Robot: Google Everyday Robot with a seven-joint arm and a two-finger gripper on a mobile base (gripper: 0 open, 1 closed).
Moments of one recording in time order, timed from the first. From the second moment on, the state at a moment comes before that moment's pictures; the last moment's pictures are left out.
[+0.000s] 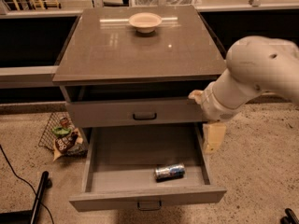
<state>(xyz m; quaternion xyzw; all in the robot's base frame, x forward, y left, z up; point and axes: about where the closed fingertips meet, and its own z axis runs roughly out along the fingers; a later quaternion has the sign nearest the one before) 0.501 -0.146 0.765 -0.73 0.66 0.02 0.17</state>
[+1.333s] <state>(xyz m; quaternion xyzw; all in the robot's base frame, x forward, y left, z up) 0.517 -0.110 0.650 -0.77 0.61 0.09 0.17</state>
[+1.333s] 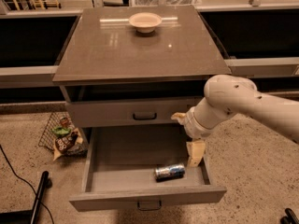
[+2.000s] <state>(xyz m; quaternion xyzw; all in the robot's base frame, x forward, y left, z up) 0.528 -0.109 0.562 -0.77 0.61 0.11 0.15</state>
